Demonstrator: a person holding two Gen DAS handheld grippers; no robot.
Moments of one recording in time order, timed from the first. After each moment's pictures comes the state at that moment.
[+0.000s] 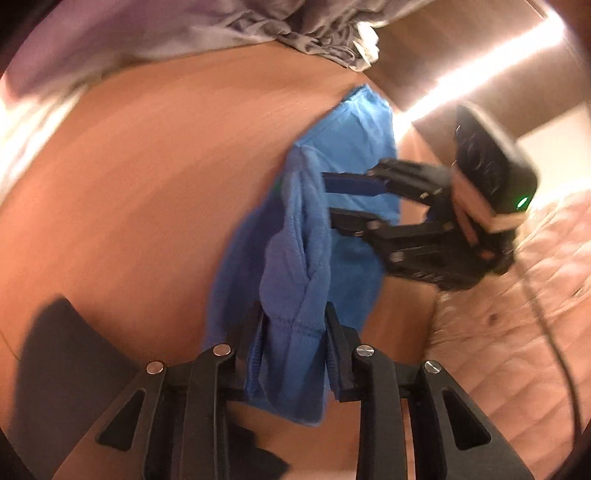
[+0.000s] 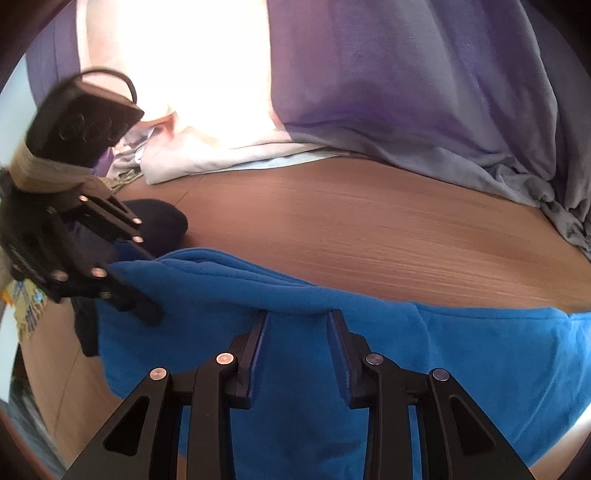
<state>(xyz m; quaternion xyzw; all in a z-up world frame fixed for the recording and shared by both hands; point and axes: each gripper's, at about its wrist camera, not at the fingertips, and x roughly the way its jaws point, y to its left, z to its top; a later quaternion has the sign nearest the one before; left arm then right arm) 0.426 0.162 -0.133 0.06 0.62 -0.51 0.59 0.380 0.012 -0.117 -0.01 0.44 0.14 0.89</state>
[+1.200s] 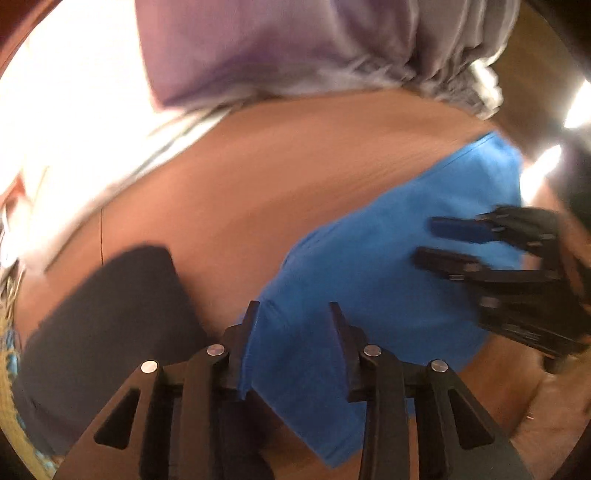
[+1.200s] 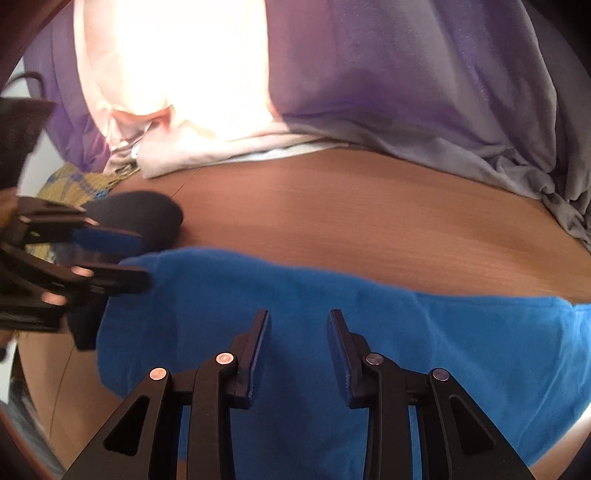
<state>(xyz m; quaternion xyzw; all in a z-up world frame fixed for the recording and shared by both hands) 0.369 0.171 -0.139 0.15 0.52 -0.23 0.81 0.373 0.010 -0.125 0.00 0.45 0.15 0.88</state>
